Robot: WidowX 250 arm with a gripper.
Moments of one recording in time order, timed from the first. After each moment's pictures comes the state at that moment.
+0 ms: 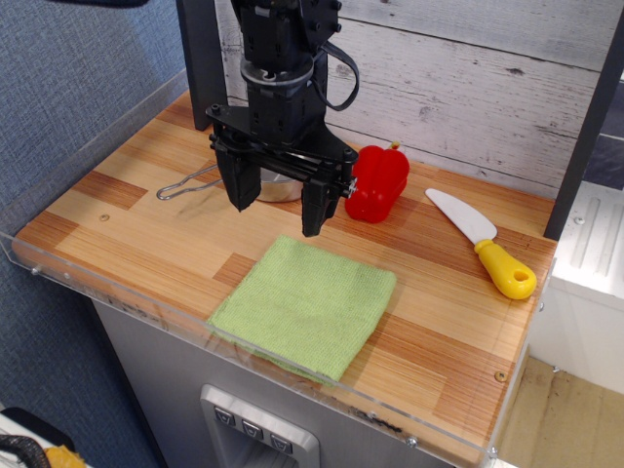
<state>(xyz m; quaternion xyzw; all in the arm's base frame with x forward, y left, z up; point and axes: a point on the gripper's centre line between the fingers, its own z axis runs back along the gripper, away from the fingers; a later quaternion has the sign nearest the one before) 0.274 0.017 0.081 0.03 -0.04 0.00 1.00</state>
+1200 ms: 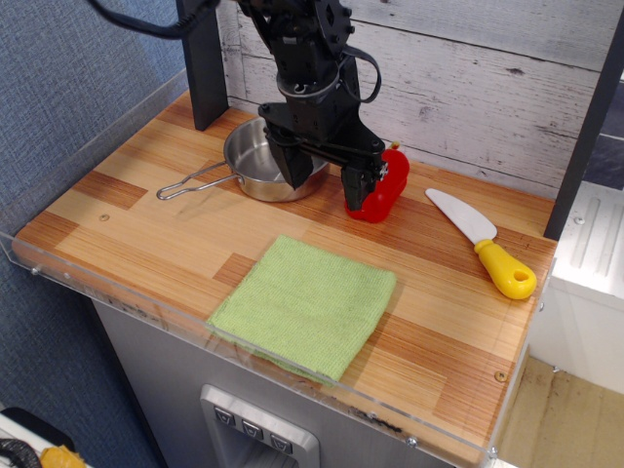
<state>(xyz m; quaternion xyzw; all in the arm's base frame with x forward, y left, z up) 0.342 0.020 0.047 -0.02 -0.13 -0.05 0.99</state>
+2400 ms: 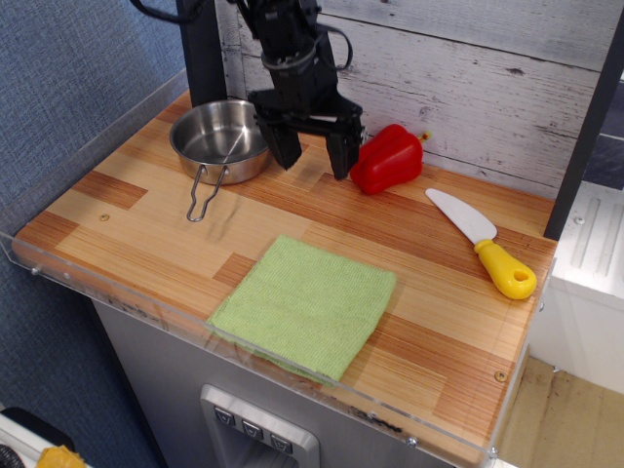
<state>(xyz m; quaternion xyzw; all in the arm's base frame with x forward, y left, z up) 0.377 0.049 0.044 -0.06 -0.11 -0.01 0.99</state>
